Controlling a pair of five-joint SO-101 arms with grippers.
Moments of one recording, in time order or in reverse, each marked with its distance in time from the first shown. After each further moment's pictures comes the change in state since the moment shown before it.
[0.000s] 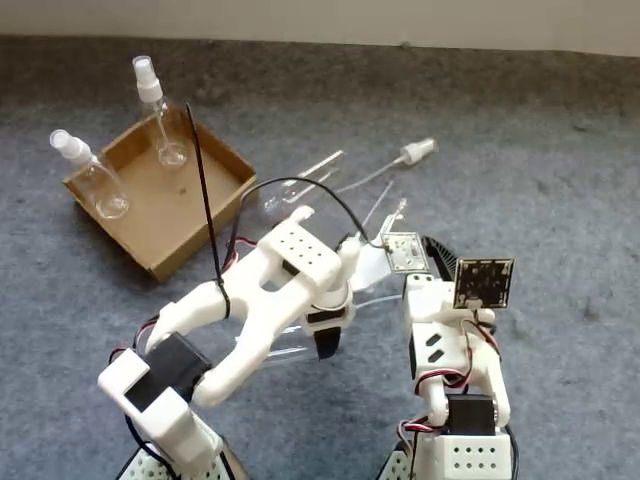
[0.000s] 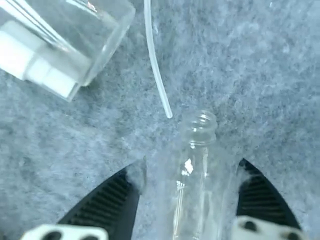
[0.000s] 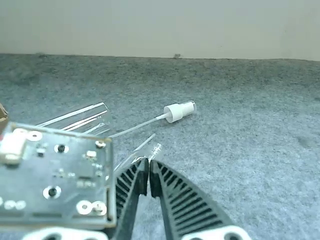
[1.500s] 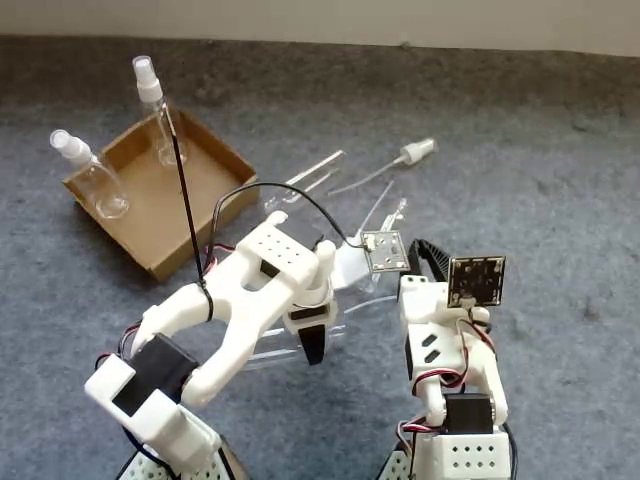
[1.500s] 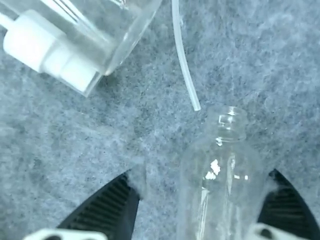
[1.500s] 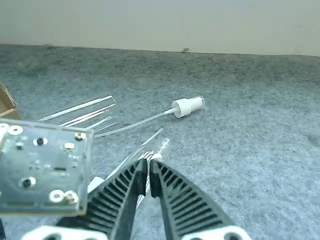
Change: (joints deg) left arm -6.9 -0.3 9.1 -8.4 -5.4; right arm -0.3 0.1 0.0 0.2 0.2
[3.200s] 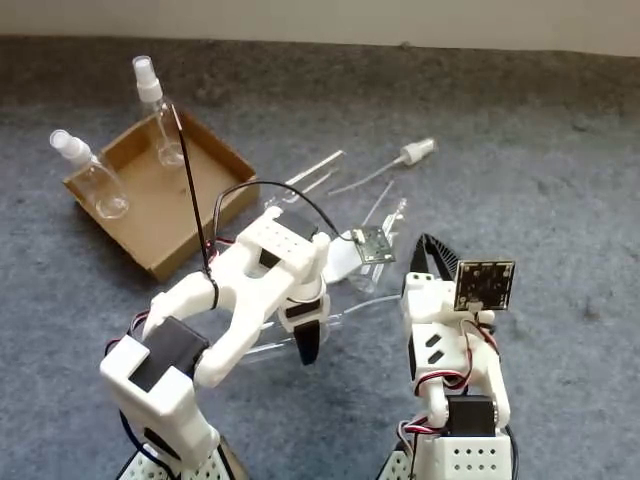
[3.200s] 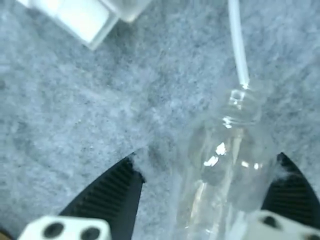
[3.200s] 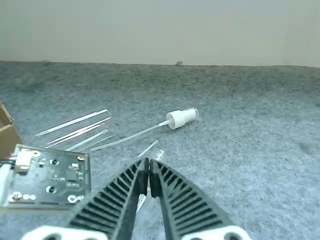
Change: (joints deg) left arm -0.8 0.9 -3.9 0.3 4.5; right arm 0.3 -0.4 0.0 -0.4 -0.4
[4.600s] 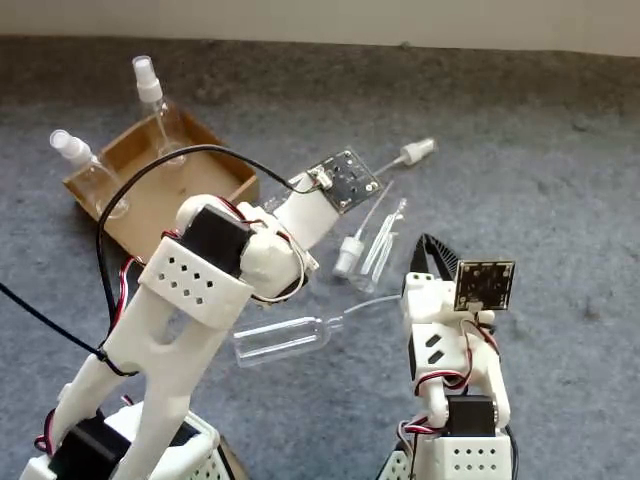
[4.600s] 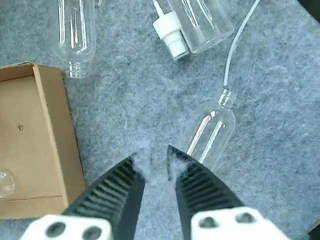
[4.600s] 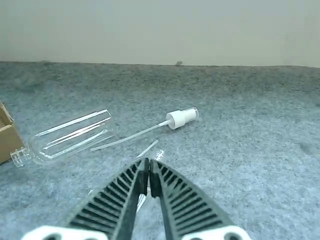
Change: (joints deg) left arm 0.0 -35.3 -9.9 21.7 18.4; right arm 0.0 0.0 0.0 0.0 0.0
